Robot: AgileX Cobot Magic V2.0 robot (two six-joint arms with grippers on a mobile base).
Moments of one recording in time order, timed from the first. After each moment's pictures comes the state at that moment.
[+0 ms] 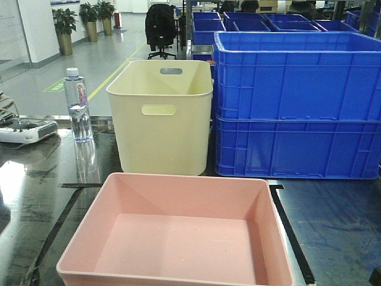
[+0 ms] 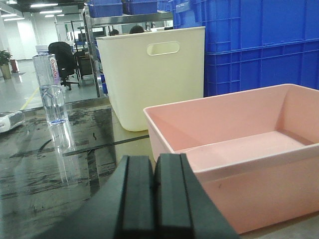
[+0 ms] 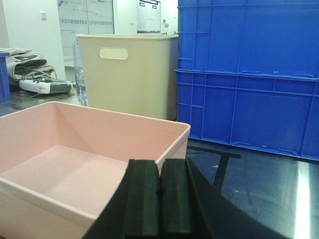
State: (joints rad) left arm -0.34 0.24 -0.21 -0.02 0.03 0.08; right arm 0.33 0.43 -0.28 -0.12 -0.08 0.09
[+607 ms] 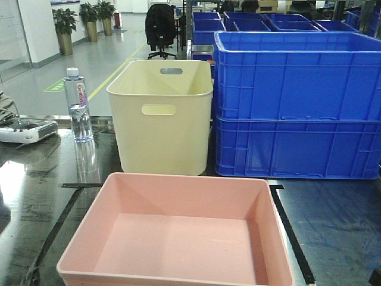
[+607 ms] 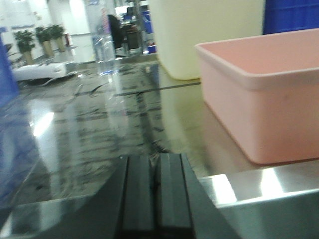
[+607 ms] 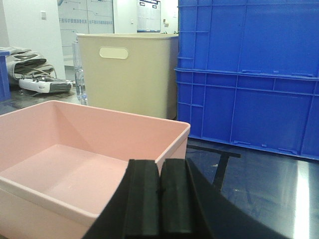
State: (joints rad) left arm -0.12 0.00 0.03 -0.09 0.12 0.17; right arm 0.33 0.43 -0.28 -0.12 -0.08 0.09
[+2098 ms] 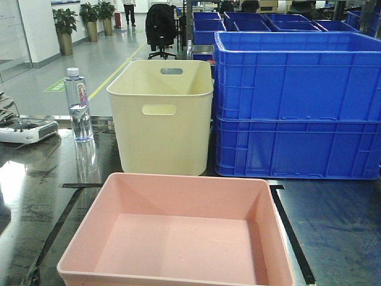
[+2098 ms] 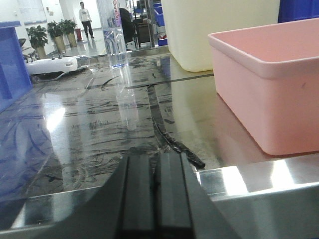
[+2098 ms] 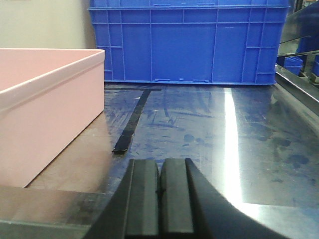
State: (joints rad) left arm -0.10 -0.01 0.03 -0.08 0.13 0.18; right arm 0.06 -0.01 0.03 -0.03 0.12 0.02
